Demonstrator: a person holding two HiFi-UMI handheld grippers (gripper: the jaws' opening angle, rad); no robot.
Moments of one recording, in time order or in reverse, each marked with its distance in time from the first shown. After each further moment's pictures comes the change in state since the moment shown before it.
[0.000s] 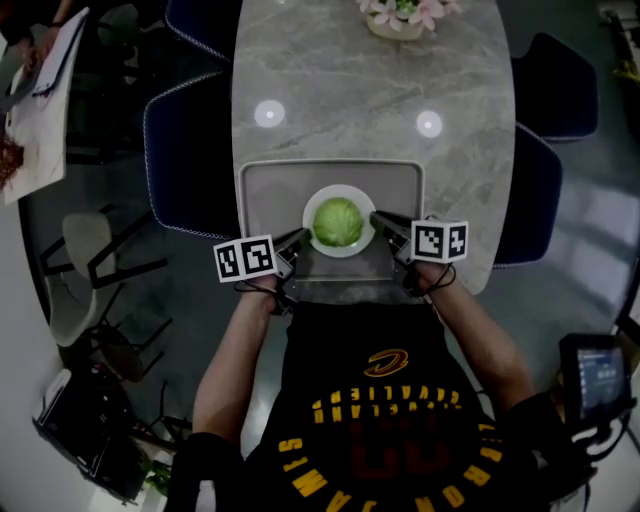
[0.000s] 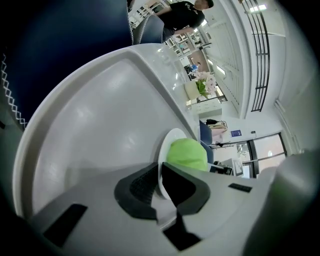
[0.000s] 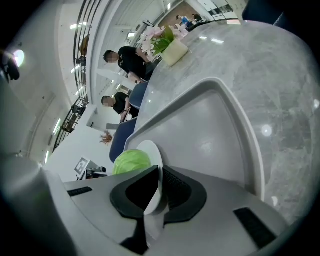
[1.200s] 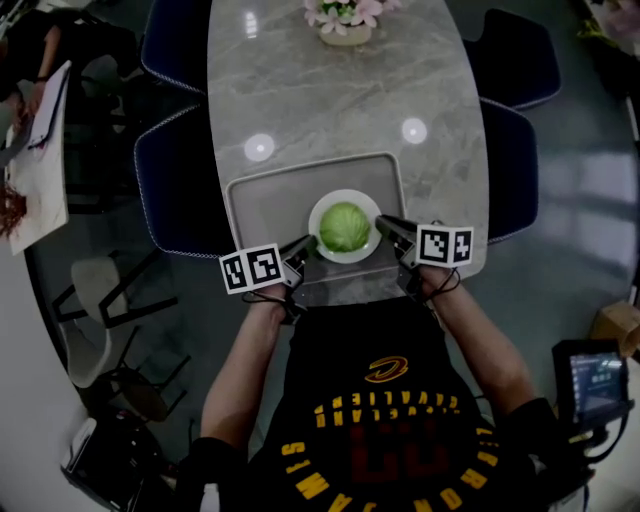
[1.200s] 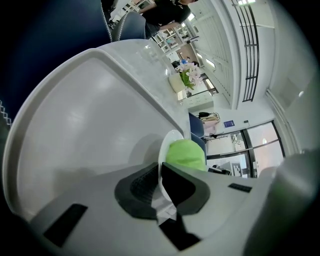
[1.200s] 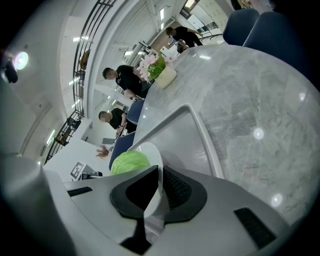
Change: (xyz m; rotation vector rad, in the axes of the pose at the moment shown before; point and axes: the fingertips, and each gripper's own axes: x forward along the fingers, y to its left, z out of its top) left arm 0.003 -0.045 -0.017 0.108 0.038 -0.048; right arm -0.055 -0.001 -0.011 0.058 -0.194 -0.058
